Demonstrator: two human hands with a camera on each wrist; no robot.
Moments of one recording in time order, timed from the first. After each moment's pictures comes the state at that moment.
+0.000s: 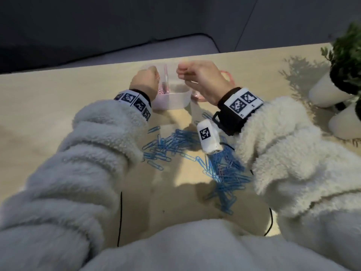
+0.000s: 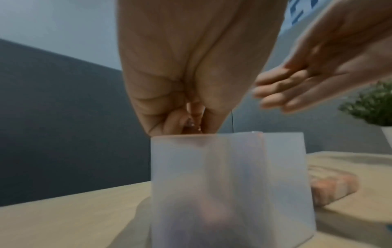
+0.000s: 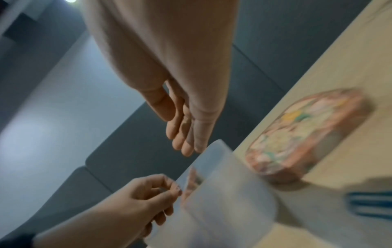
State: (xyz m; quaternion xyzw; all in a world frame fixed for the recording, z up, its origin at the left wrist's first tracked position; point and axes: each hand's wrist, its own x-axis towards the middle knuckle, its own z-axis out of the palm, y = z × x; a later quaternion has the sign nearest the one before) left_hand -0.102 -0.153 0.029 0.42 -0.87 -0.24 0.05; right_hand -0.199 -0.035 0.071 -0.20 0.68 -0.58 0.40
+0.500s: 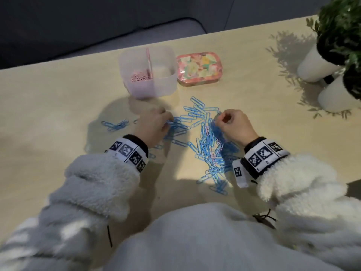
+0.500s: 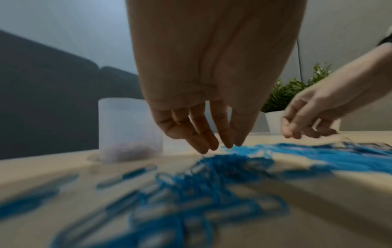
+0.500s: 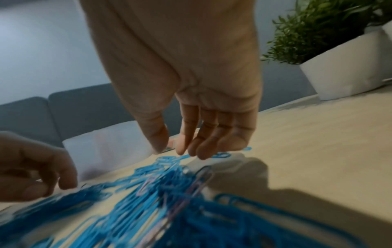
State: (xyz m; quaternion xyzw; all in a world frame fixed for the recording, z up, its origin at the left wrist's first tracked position) left_hand -0.045 -0.057 -0.028 0.17 -0.97 -0.19 -0.02; right_hand -0.214 0.128 -0.036 -0.24 0.90 -0.29 0.23
